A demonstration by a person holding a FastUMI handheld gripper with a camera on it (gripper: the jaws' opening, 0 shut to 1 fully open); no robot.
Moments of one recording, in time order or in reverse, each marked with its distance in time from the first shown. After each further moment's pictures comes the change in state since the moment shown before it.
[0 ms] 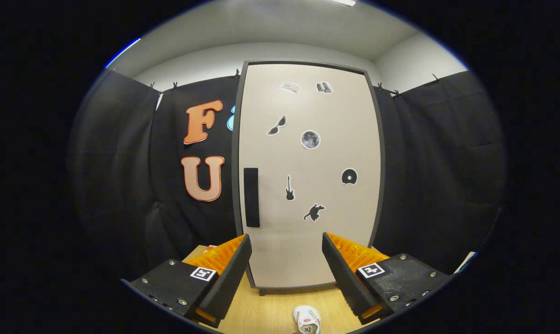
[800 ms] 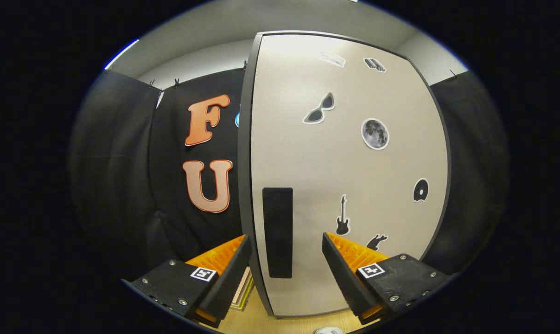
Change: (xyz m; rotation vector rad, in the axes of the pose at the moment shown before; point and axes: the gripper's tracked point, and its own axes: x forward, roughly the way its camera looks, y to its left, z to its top) arm 0.141 0.062 0.016 0.026 -0.008 0.072
